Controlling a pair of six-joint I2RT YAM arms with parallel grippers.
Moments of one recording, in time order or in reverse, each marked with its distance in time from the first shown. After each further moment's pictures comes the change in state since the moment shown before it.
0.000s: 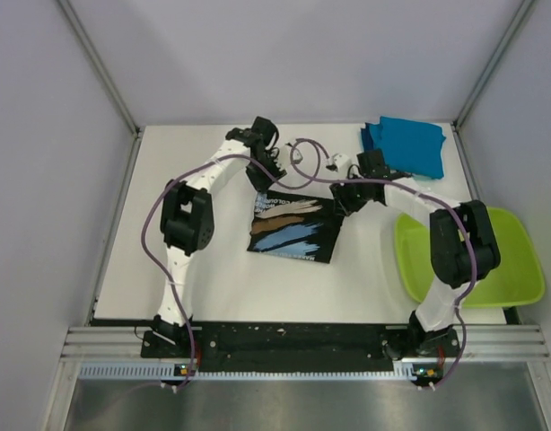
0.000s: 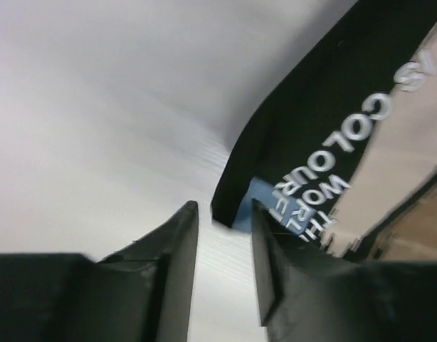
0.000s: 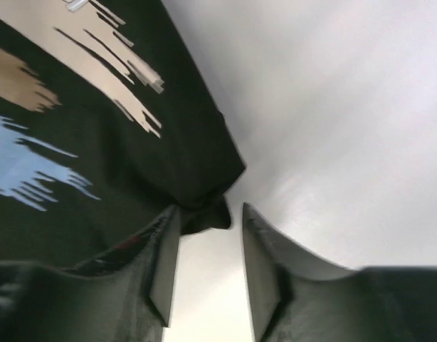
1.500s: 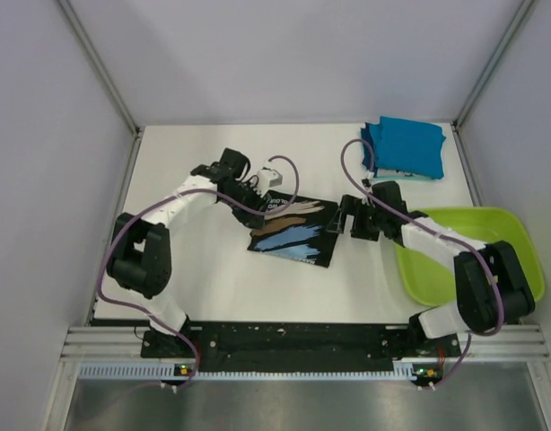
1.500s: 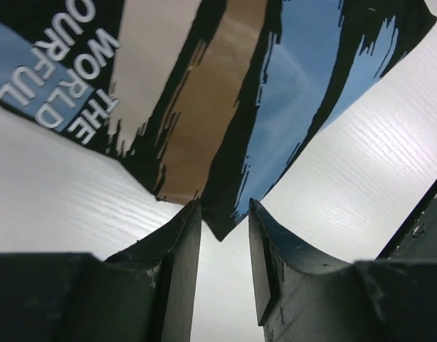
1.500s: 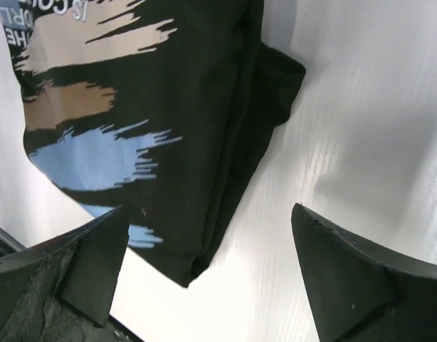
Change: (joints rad) left arm 0.047 -0.526 -0.711 0.237 0.325 -0.275; right arm 0.009 -0.352 -0.423 0.185 0.071 0.867
